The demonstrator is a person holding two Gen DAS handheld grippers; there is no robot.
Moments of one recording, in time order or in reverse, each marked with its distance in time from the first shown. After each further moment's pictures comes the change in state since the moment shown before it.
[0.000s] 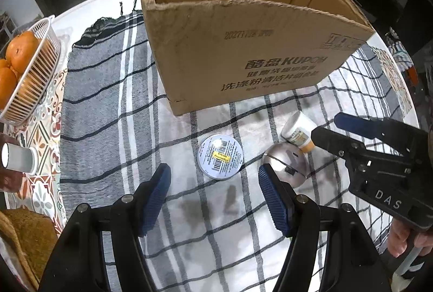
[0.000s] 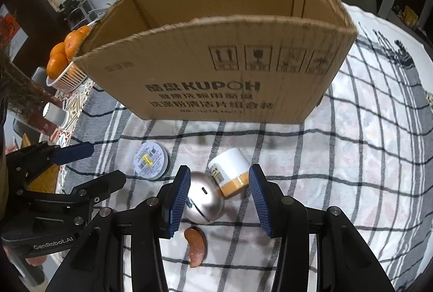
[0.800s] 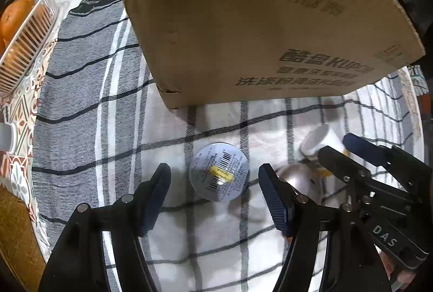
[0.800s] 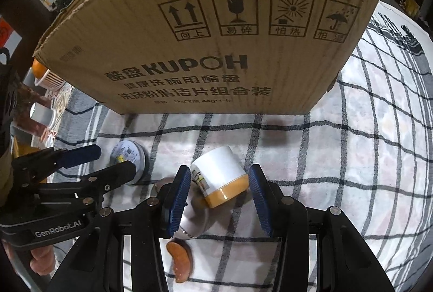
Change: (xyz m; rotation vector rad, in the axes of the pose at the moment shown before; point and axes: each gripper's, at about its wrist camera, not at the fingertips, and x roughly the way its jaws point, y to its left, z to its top) left arm 0.051 0.002 0.015 -0.141 0.074 0.016; right arm 0.040 -0.014 0.002 0.026 0.053 0.005
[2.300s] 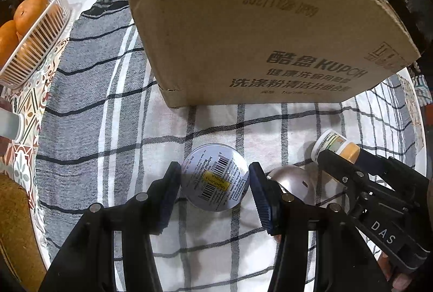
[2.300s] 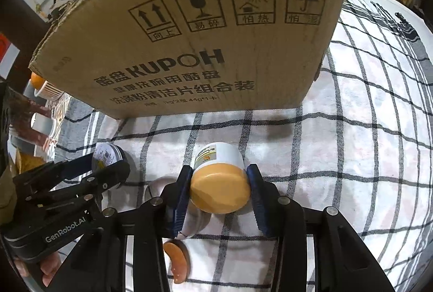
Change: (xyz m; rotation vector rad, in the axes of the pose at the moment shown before) left arm -0.013 -0.012 -0.018 -0.039 -0.061 0.026; right arm 0.000 -0.014 -0.008 0.057 -0.015 0.025
